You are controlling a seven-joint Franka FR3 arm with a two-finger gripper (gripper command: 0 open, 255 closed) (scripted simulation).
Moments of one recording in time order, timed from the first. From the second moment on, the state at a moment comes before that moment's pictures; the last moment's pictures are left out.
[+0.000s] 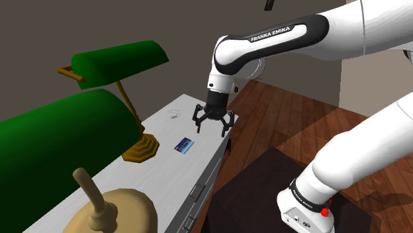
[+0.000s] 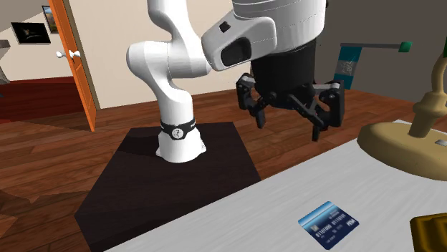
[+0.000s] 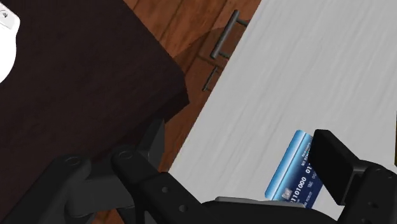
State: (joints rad) arm -0.07 -0.26 0.37 -2.40 0.53 1.90 0.80
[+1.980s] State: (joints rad) arm -0.05 0.16 0.43 -2.28 0.71 2.28 1.05
